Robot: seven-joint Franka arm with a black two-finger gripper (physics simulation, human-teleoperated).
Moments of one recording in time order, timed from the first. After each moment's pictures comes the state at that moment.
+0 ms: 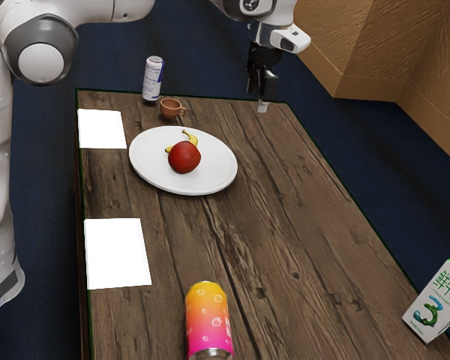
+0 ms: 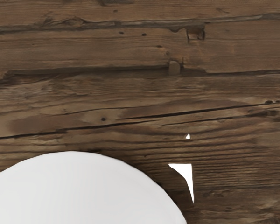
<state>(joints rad) 0.06 0.09 0.11 -1.43 -0.03 1.61 0.21</state>
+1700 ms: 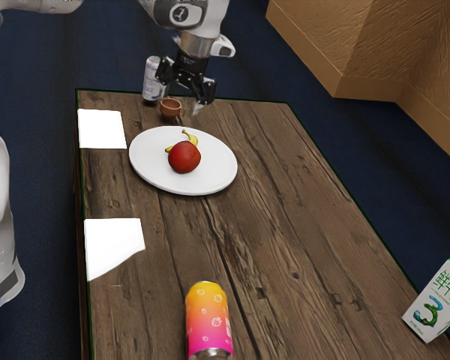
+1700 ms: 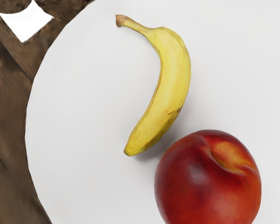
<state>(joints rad) 0.05 -0.30 0.24 -2.00 0.14 1.69 -0.67</state>
